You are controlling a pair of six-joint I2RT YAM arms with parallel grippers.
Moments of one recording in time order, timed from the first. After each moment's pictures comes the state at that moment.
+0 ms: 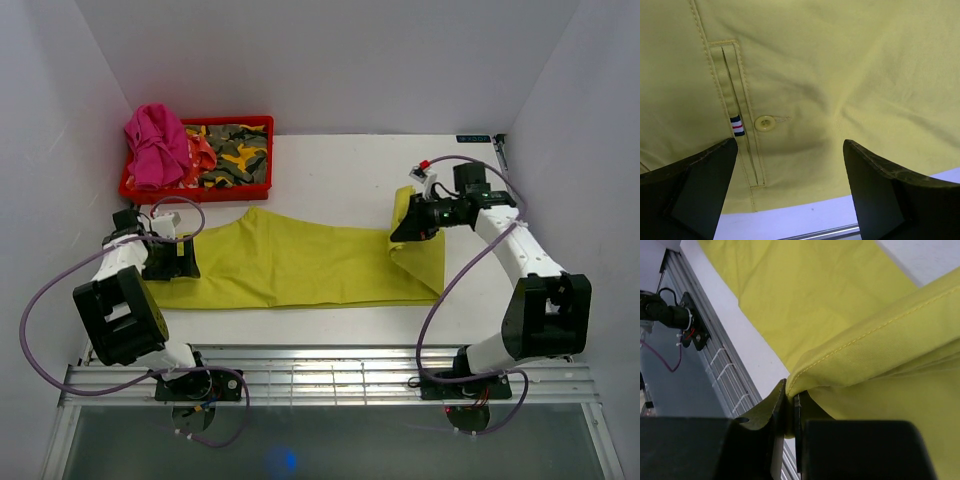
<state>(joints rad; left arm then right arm) 0.43 1.49 0.91 -0.66 0.35 0.37 0.05 1.47 1.17 -0.77 -0.97 -0.27</state>
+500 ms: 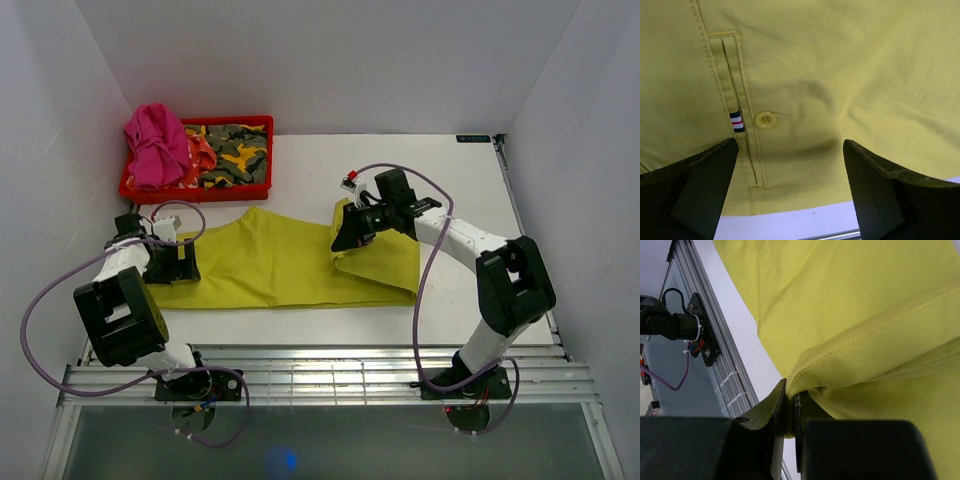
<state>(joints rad) 0.43 1.49 0.86 -0.62 0.32 0.35 0.50 1.66 1.15 -0.29 -0.82 0.14</state>
